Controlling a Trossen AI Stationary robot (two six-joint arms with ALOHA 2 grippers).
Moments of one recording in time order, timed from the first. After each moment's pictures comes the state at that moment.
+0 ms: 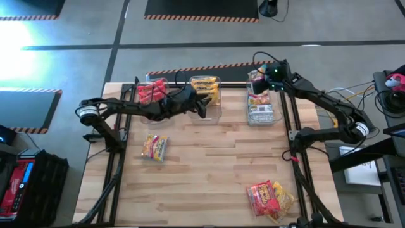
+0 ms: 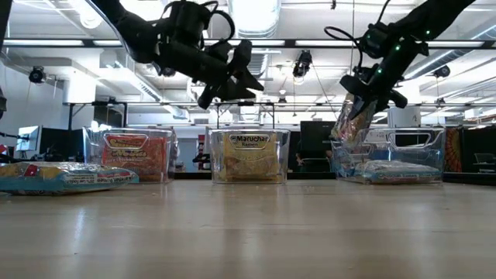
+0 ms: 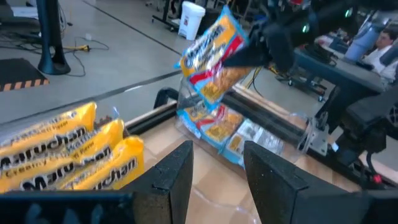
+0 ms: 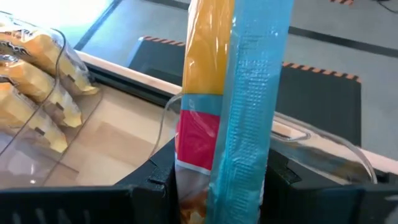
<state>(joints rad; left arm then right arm) 0.31 1.64 0.91 0.53 -0.20 -0.35 -0.97 1.19 0.85 -0.37 0.02 0.18</state>
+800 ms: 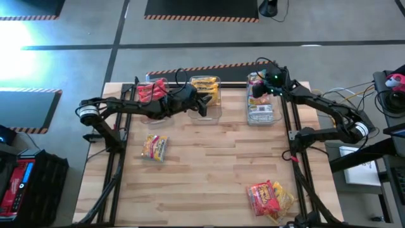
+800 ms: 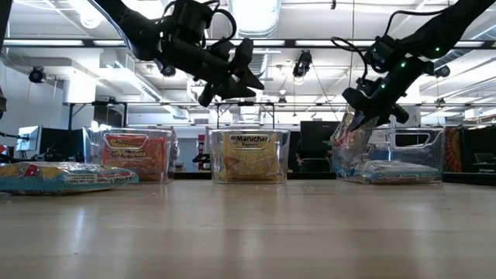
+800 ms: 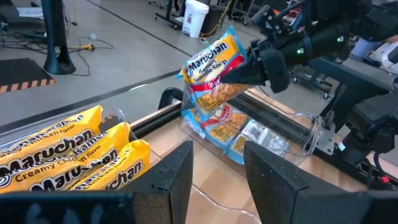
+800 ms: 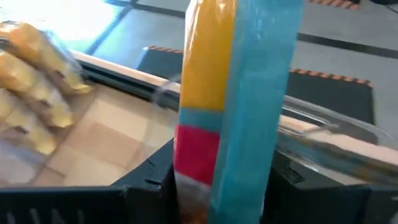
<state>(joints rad) 0.32 1.64 0.93 0.49 -0.20 -0.34 -1.00 1.20 0.67 -0.13 0.00 0.18</state>
